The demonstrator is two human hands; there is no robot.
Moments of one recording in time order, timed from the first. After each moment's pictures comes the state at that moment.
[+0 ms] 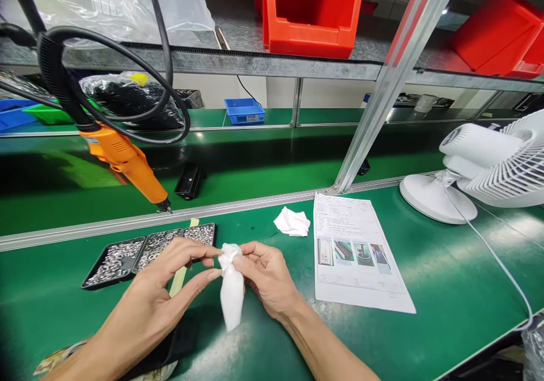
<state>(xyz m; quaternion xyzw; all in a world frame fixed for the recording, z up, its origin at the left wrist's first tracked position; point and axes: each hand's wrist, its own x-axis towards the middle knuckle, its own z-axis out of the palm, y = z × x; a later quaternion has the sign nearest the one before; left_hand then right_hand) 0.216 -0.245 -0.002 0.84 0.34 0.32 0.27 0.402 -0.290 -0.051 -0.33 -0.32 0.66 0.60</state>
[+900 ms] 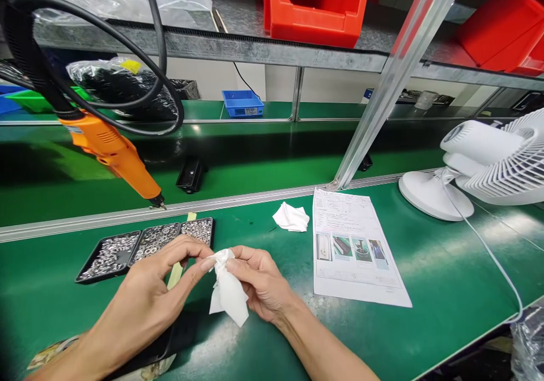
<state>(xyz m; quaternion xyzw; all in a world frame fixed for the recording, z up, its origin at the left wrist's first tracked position) 0.218 -0.248 0.003 0.83 0.36 0.30 0.30 0.396 -0.293 -0.055 -0.27 -0.28 0.74 0.55</state>
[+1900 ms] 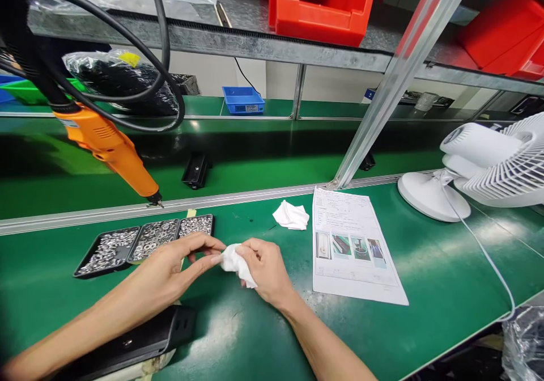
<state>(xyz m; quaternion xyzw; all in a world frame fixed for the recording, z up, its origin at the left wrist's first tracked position) 0.216 -0.223 -0.003 0.84 0.41 0.14 0.34 0.404 -0.283 -0.071 -0.52 -0.48 0.51 0.49</state>
